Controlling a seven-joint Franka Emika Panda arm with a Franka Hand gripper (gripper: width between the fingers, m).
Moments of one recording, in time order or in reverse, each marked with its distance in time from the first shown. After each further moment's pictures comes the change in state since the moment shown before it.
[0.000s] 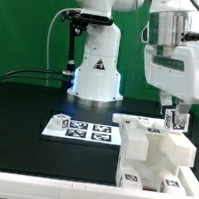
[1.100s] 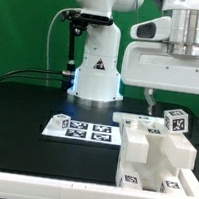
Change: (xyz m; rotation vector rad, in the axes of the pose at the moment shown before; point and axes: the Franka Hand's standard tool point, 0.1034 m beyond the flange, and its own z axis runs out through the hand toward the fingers) arm -0.011 -0.001 -0.001 -0.042 0.086 -1.110
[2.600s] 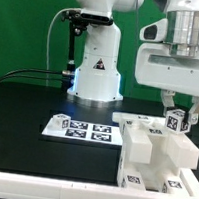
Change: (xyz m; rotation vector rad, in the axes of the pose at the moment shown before) arm -0.001 -0.002 0.001 -0.002 0.008 0.697
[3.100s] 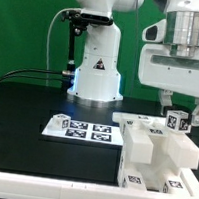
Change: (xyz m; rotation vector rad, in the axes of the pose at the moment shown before) arm -0.001 -0.001 0.000 0.001 -0.002 -0.064
